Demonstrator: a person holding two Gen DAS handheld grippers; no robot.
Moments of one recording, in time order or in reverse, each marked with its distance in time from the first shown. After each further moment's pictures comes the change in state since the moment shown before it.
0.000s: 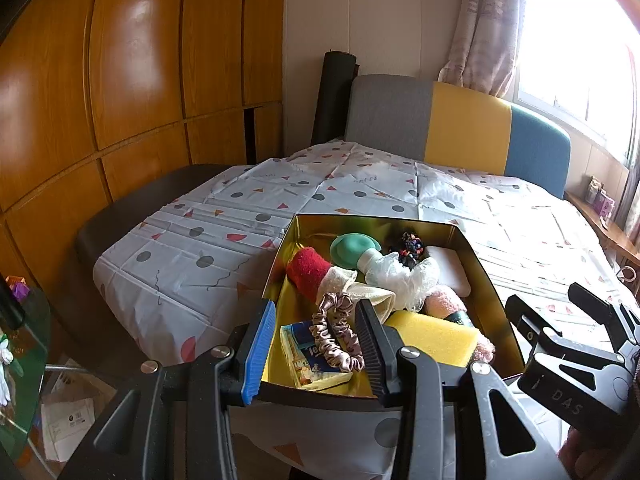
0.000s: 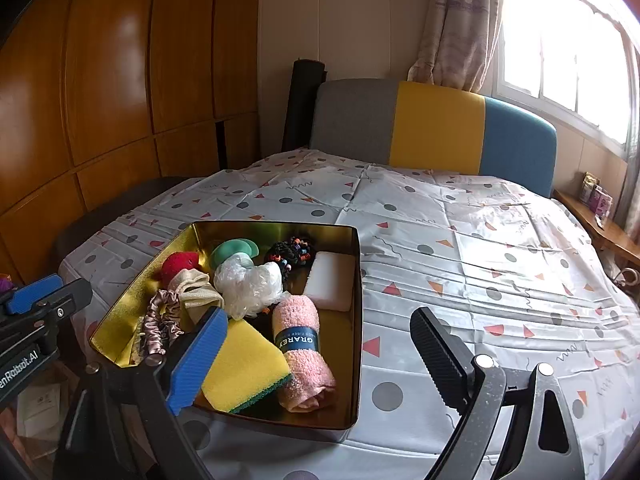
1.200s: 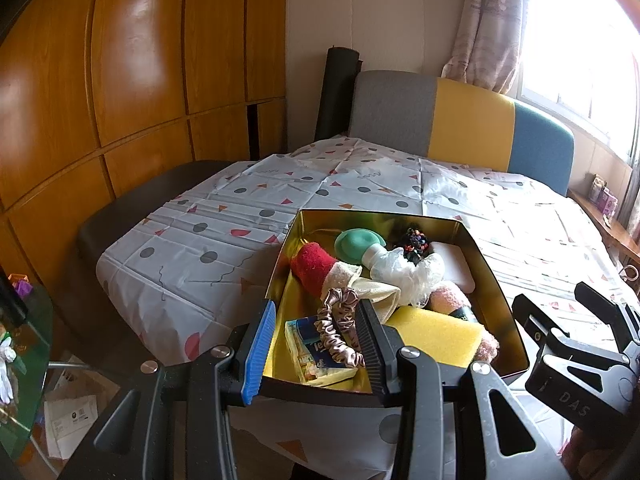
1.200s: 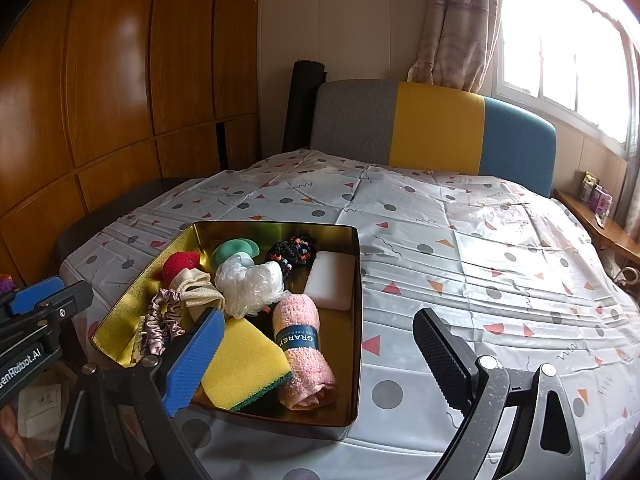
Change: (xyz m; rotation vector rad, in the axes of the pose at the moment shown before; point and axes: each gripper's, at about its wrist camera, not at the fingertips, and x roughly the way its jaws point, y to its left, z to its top) left arm 0.003 0.003 0.000 0.000 0.016 0.012; right arm -0.001 -0.001 0.000 0.002 -0.001 0.002
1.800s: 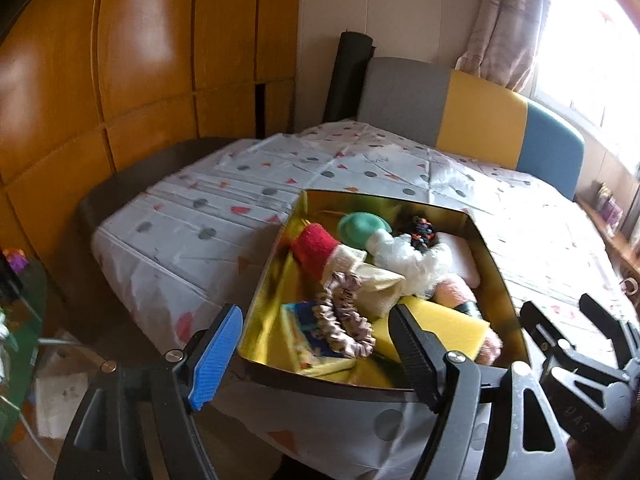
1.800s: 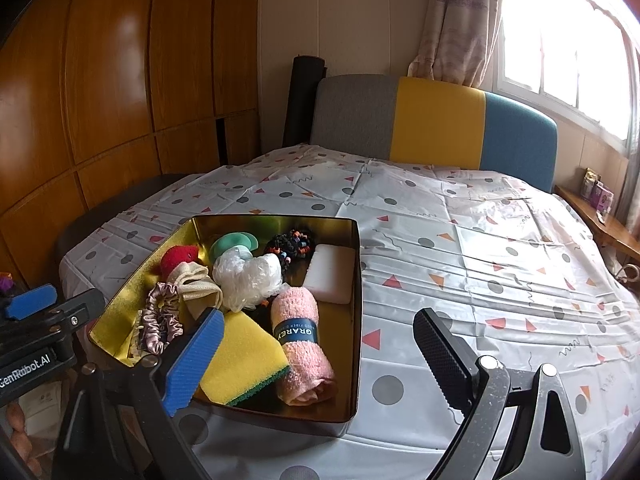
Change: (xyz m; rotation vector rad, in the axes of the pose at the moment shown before) left arm 0.015 0.003 -0.005 -0.066 0.068 -0.022; right arm 0.003 -0.002 -0.004 0.003 0.017 0.005
